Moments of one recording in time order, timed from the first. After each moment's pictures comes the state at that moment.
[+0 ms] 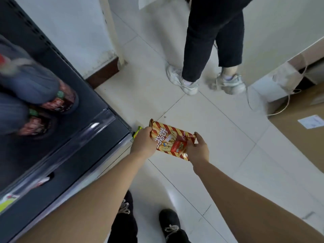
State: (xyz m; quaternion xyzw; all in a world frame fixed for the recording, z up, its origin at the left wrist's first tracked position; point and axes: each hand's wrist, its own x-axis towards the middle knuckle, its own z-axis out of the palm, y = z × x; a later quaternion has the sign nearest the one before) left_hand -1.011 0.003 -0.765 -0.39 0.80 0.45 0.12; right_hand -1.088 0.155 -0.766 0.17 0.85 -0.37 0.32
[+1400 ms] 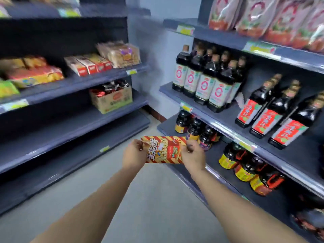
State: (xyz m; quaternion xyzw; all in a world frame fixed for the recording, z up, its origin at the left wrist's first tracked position) left_hand -0.218 0.218 -0.333 -0.85 0.20 0.22 -0.43; right_hand -0.363 0.108 -0.344 -0.67 0.54 -0.29 0.42
